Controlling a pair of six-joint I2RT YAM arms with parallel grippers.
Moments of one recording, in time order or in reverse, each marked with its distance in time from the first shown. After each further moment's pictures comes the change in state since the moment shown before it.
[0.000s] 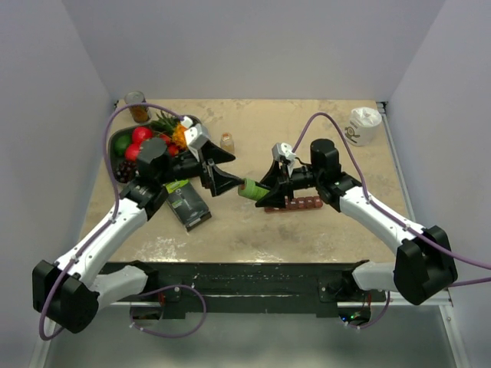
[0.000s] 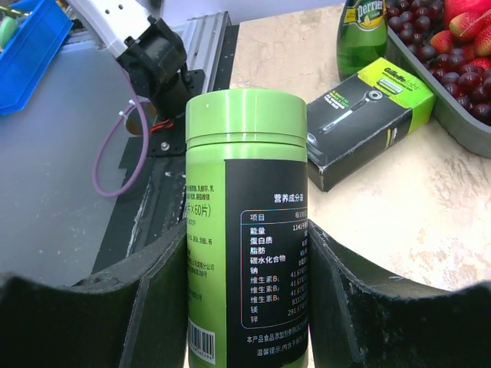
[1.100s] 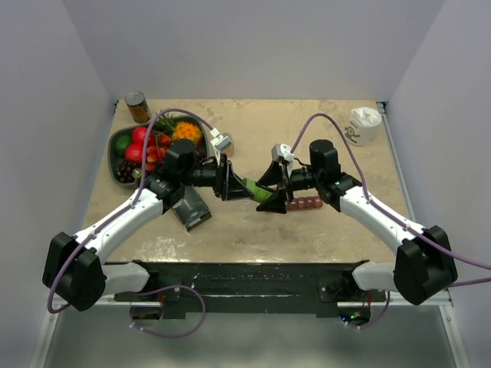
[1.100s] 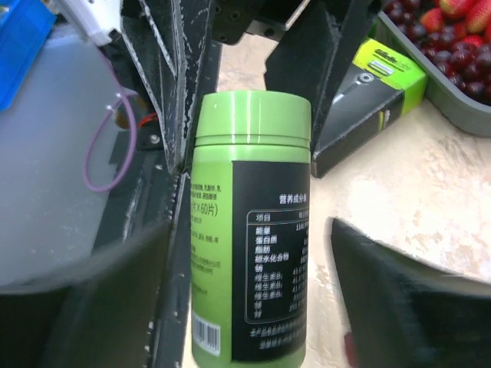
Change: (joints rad) left arm -0.058 0.138 -0.003 -0.115 0.050 -0.239; right arm -0.003 0.000 0.002 -0.063 0.036 -0.037
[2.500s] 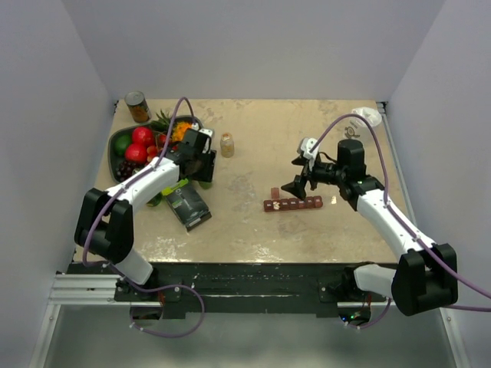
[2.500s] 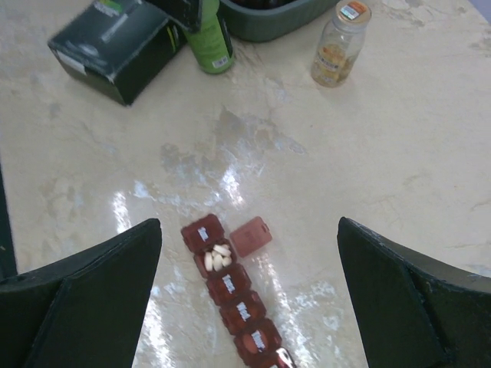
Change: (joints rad) left arm 0.108 0.348 0.255 -0.553 -1.006 0.246; right arm -0.248 -0.086 -0.035 -0.130 0.293 -0.282
